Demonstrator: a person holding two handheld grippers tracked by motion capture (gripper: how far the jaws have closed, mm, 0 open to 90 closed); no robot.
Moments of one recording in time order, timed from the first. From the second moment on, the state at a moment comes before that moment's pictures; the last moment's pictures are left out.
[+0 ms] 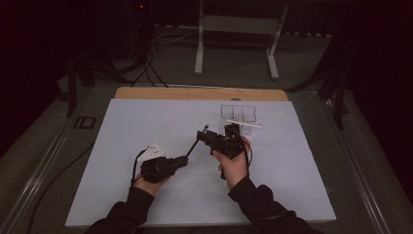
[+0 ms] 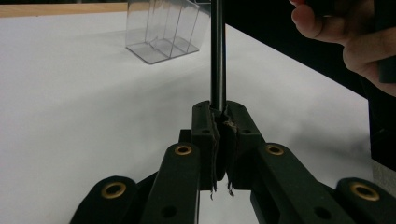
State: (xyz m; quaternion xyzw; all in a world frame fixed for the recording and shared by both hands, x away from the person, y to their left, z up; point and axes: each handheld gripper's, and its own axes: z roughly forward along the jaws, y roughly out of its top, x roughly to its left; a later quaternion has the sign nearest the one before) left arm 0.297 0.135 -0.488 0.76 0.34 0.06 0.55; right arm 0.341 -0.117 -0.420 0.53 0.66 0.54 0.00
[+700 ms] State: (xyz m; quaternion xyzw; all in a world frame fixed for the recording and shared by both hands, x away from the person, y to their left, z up) left arm 0.296 0.130 -0.490 0.77 0.34 0.06 0.54; right arm 0.343 -0.119 -0.426 0.52 0.64 0.57 -0.07
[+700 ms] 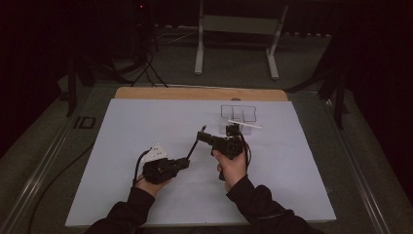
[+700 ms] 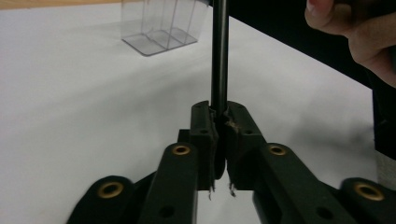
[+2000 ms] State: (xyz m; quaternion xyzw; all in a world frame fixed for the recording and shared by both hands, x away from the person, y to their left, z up) left arm 0.294 0.125 -0.486 0.77 0.36 0.07 0.53; right arm 0.332 -0.147 -0.386 0.35 0.77 0.52 0.10
